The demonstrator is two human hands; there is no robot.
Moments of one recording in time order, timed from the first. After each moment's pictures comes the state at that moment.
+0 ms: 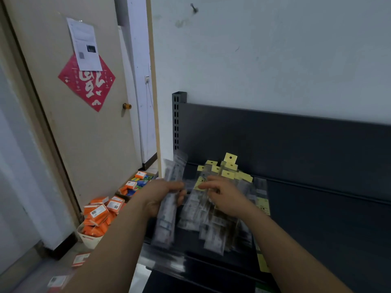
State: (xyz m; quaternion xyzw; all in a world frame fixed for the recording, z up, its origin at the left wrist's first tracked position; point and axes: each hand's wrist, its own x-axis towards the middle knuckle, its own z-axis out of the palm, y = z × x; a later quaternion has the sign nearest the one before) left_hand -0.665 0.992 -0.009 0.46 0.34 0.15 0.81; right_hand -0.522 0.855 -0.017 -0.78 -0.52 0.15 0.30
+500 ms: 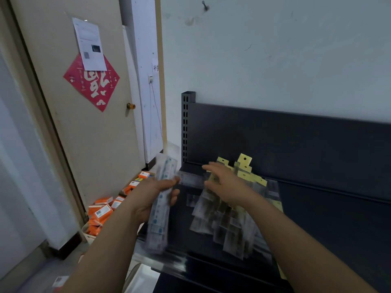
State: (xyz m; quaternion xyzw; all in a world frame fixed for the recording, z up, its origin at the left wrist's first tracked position) left_hand -0.703 1.011 -0.007 0.47 0.29 0.20 0.81; right_hand -0.524 0.891 -0.001 -0.79 -0.54 0.10 0.26
